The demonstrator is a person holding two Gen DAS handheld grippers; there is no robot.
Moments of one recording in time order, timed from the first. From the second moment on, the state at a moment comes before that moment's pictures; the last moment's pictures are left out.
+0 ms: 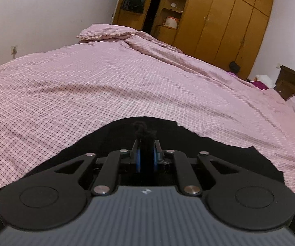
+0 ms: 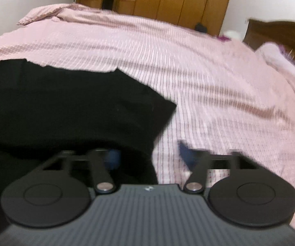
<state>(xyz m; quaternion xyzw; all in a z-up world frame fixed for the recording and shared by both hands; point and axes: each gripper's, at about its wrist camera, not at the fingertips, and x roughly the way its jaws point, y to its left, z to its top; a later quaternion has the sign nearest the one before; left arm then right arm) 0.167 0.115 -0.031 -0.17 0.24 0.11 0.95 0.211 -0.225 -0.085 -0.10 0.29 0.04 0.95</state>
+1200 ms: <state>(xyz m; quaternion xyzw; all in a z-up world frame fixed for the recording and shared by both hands) 0.122 0.123 -0.036 -0.08 0.28 0.08 0.95 0.252 -0.295 -0.051 0.08 0.36 0.07 0.93</state>
